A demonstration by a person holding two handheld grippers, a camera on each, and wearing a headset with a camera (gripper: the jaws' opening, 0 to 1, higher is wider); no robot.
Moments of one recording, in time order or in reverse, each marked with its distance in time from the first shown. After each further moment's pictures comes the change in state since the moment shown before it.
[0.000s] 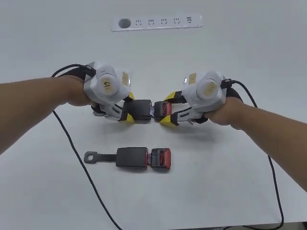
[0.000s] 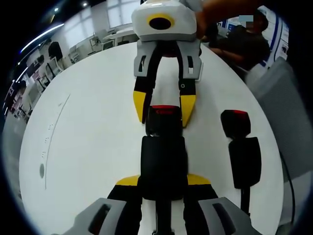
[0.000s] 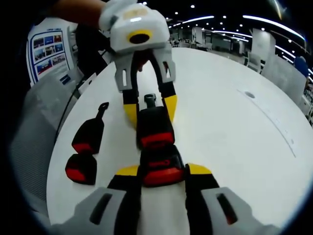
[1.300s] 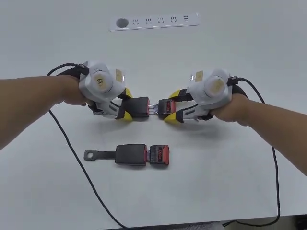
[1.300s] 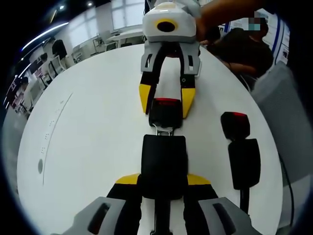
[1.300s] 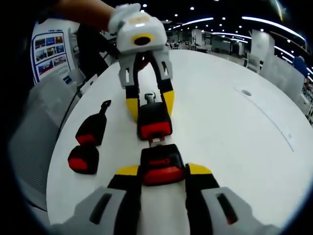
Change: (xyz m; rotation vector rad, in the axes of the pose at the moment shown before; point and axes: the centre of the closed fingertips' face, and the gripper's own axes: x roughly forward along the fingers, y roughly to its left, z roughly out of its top) left arm -0.001 0.000 -0.001 -0.032 -0.035 -0.001; right arm -0.013 -0.002 -0.011 0.000 -0.018 0.004
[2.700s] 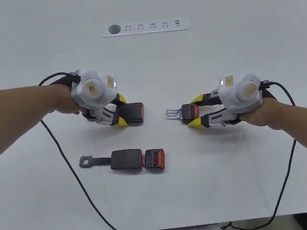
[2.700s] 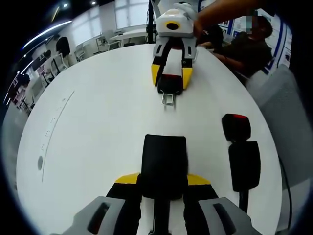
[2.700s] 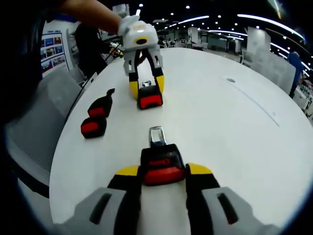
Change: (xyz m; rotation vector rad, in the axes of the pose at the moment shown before) left arm 0.001 -0.001 0.002 -0.026 -0.008 0.009; right arm -0.062 -0.011 -0.056 0.025 0.012 -0.028
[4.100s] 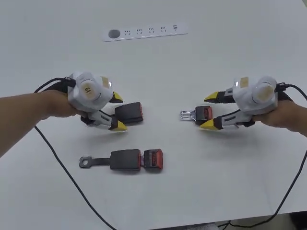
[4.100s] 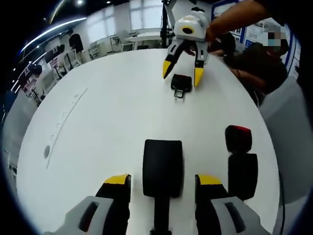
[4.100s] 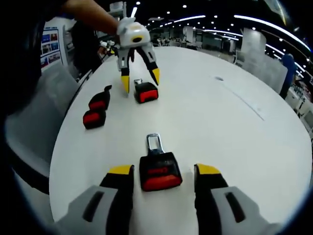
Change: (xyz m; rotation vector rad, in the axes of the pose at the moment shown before) left arm -0.019 0.004 0.011 -0.127 -0.077 0.113; right arm -0.041 -0.004 -0.013 0.007 -0.020 -0.116
